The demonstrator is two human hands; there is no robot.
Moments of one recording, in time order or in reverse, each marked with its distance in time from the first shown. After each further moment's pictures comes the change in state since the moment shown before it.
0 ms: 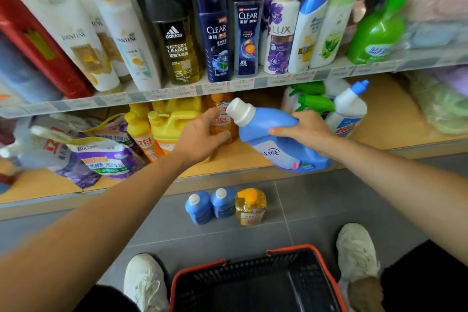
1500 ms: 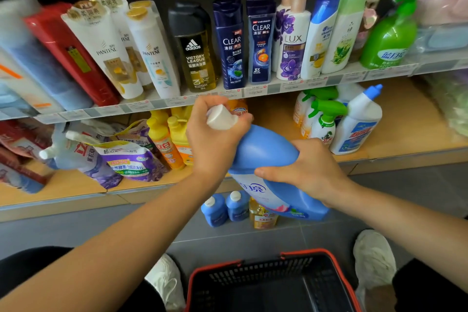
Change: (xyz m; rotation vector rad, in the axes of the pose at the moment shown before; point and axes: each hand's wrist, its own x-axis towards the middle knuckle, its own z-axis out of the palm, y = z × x) left_hand -0.054 0.087 -0.022 -0.653 0.626 -0.004; right_hand -0.122 -0.073 0.016 0.246 0.001 -0.207
